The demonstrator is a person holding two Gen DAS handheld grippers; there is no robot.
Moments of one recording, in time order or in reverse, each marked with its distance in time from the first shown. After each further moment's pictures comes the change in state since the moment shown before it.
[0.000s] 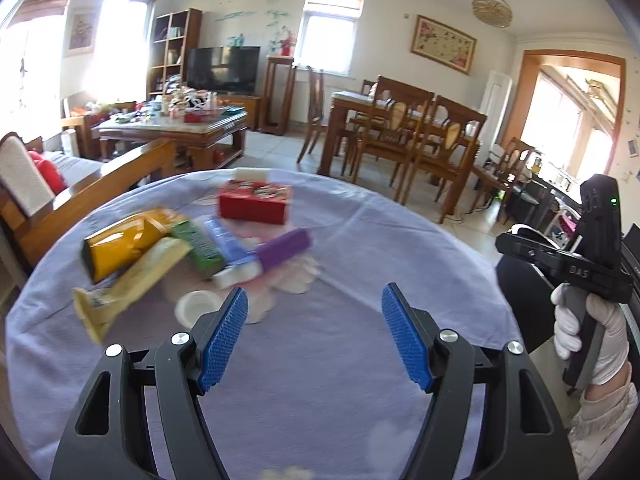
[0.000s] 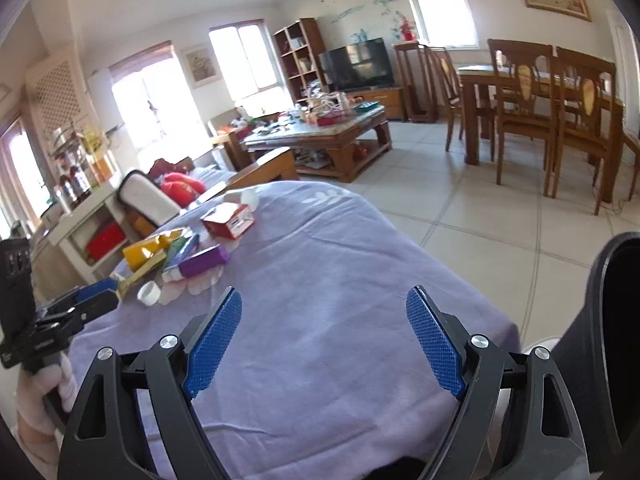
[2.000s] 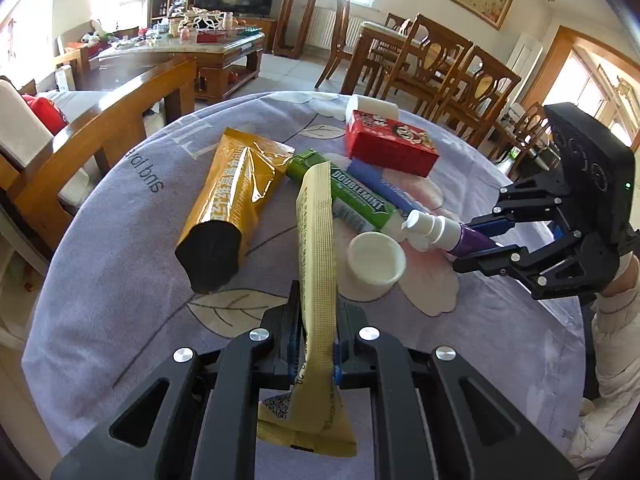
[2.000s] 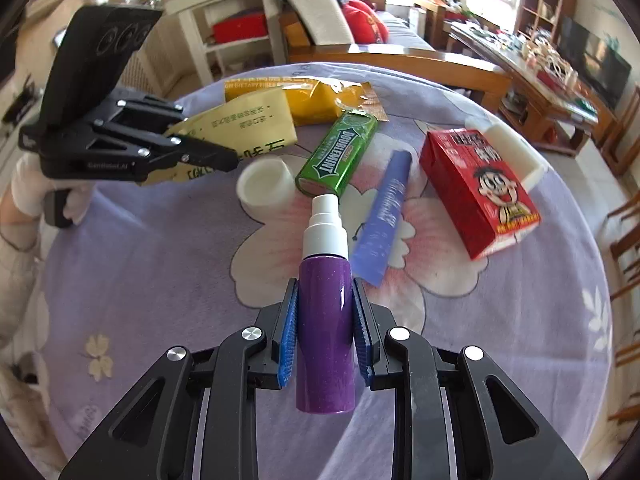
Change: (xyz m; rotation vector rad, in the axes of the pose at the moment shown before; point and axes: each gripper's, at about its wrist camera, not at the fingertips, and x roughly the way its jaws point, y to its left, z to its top) left arm 0.050 0.153 0.019 -0.059 0.294 -0.042; right arm 0.196 0.171 0.034 -0.628 0.524 0.365
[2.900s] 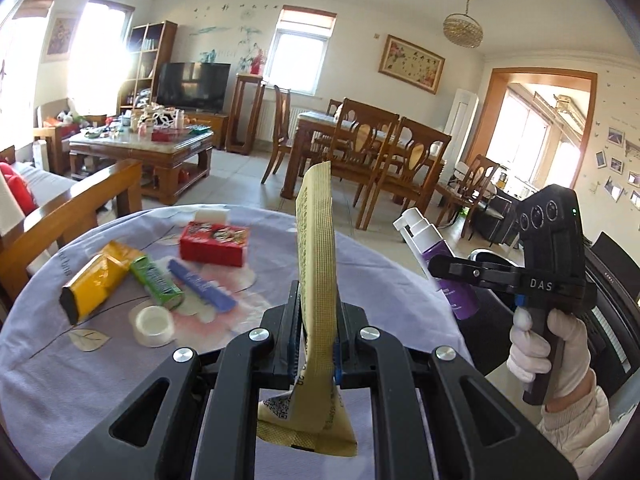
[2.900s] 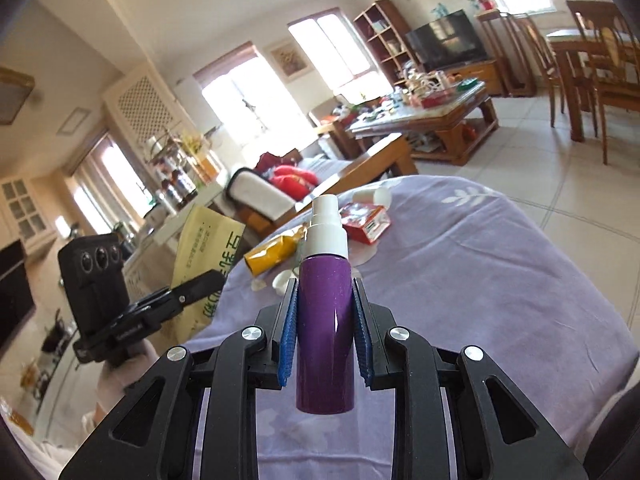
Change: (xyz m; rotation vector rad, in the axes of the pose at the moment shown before) left arm -0.060 -0.172 -0.010 0.106 -0.370 -0.121; right arm -0.196 -0.010 -0.182 0.598 -0.658 0.033
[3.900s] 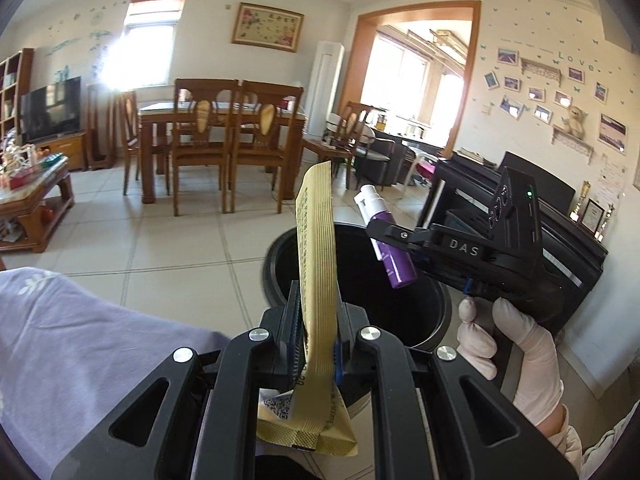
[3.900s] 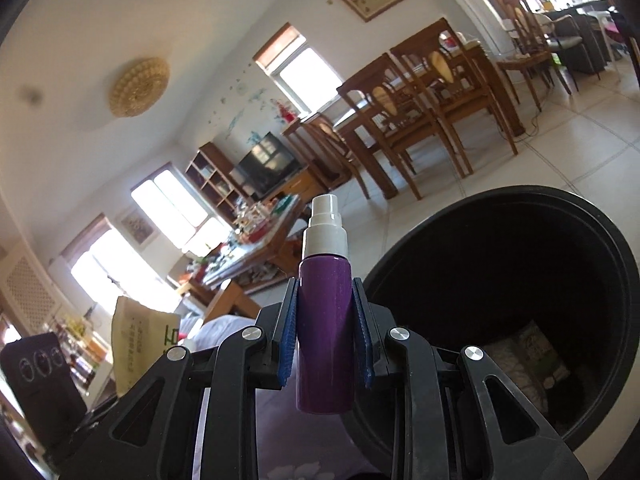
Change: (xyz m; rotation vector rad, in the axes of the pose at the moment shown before) left arm 0.141 -0.271 -0.004 0.281 0.113 -0.398; right arm -0.285 -0.189 -0.085 0.410 -0.505 -0.493
